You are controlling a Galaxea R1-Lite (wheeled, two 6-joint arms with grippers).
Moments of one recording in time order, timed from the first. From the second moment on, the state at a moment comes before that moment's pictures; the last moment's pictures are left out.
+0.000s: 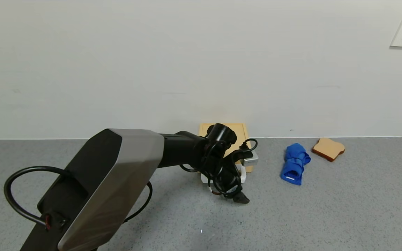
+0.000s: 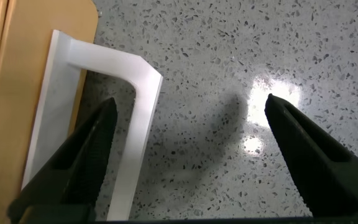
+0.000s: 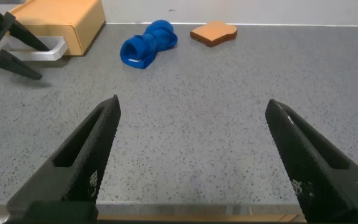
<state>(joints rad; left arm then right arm) -0.64 2.47 -1.97 0.44 -0.32 0.59 0.00 0.00 0.00 0.00 -0.02 0.02</state>
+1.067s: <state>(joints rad) -0.66 2.47 -1.94 0.46 -0.32 0.55 0.00 0.00 0.00 0.00 -0.02 0.02</state>
